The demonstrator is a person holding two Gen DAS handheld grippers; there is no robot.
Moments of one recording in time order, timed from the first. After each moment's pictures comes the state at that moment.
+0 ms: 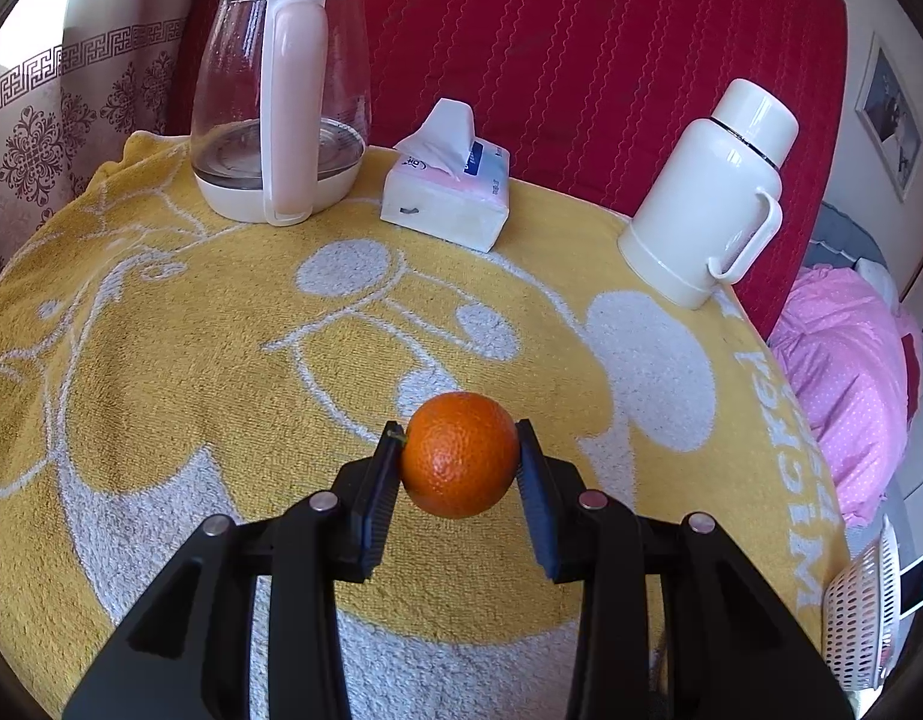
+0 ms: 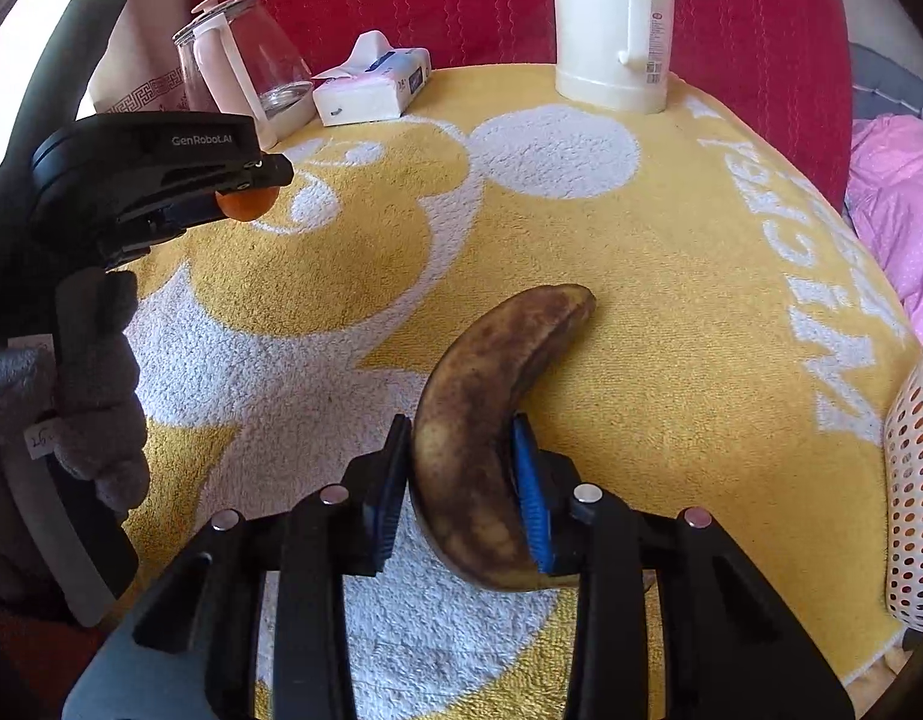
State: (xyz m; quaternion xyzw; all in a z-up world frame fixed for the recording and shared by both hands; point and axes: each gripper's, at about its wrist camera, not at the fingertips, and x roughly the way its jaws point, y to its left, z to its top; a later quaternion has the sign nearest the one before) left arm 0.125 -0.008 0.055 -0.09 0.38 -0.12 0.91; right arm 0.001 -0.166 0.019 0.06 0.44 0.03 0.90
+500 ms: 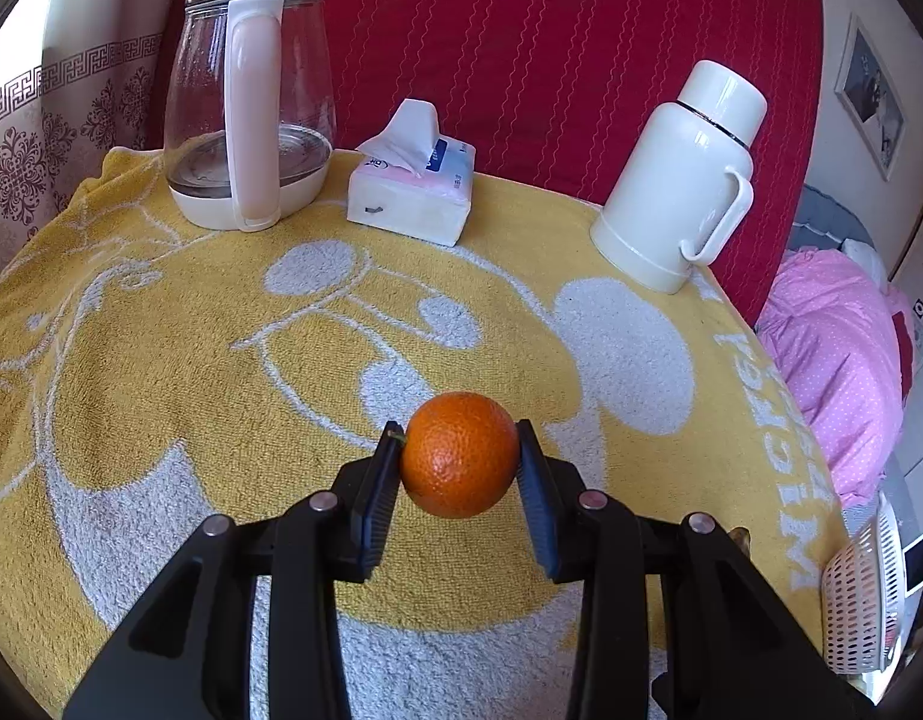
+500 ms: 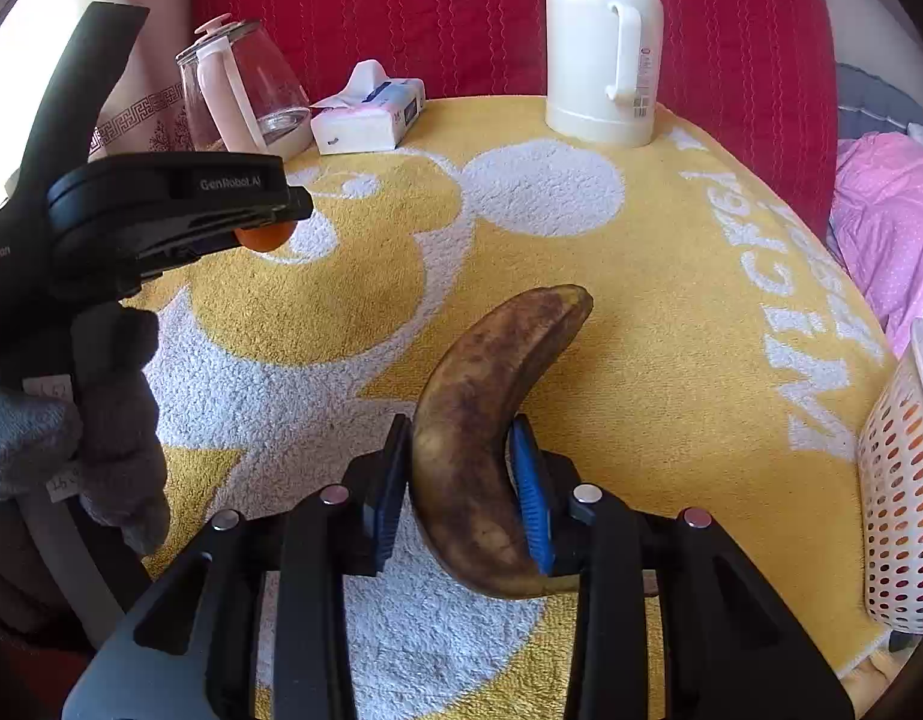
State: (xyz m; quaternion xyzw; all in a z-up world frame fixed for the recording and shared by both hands) left arm 0.115 -0.027 0.057 -0.07 0.37 -0.14 0.91; right arm -0.007 -0.166 0.036 0.05 0.41 0.01 0.91
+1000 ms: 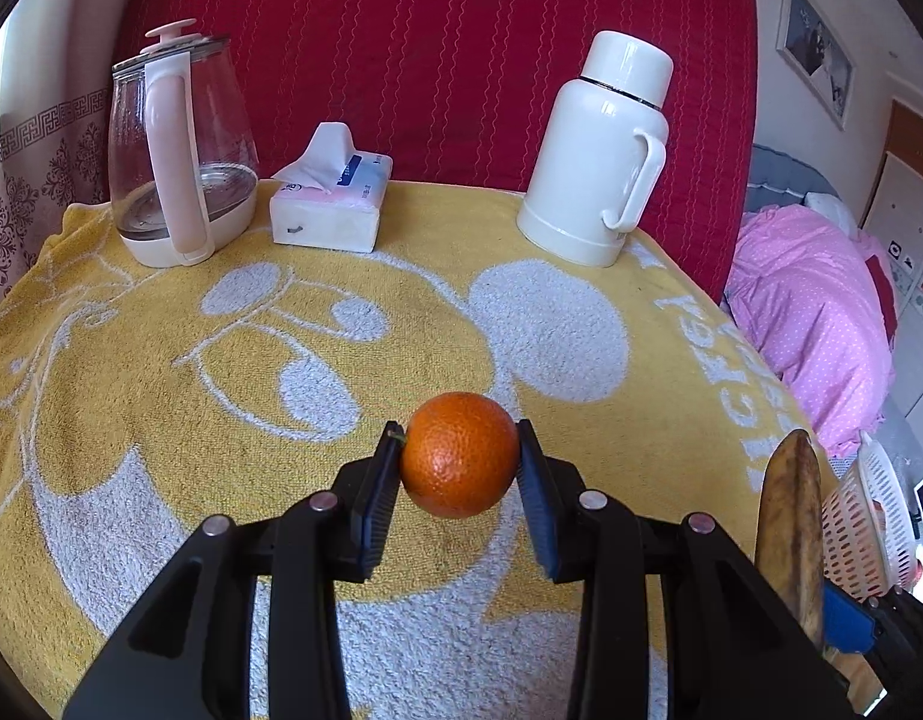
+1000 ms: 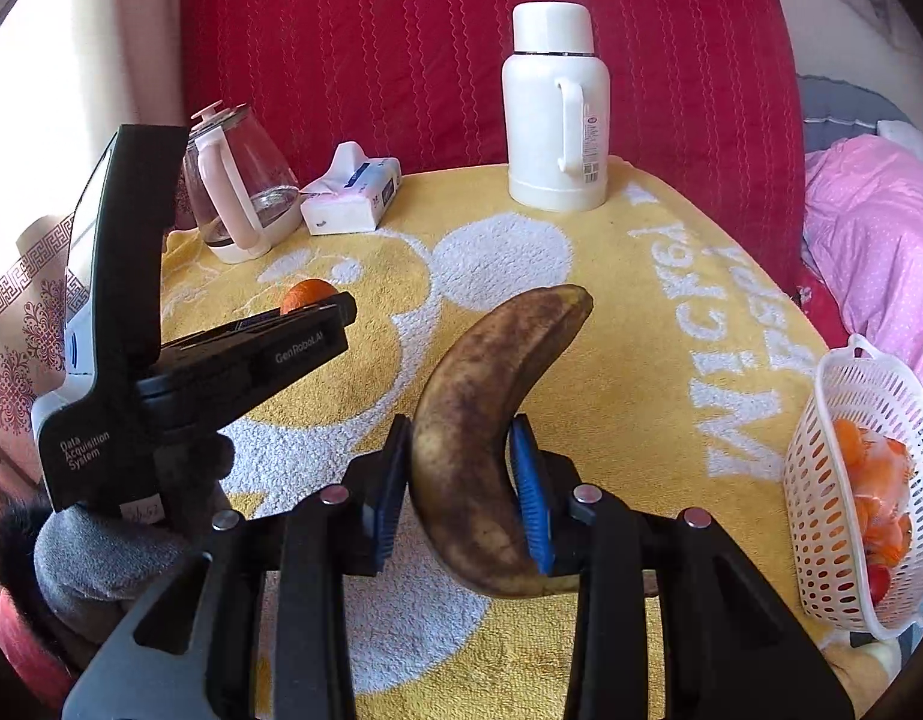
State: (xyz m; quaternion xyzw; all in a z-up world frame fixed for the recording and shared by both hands) left arm 0.083 -0.067 0.065 -0.02 0.35 -0.18 0.92; right arm -0.037 -0.194 0.083 0.07 0.35 -0.01 0.93
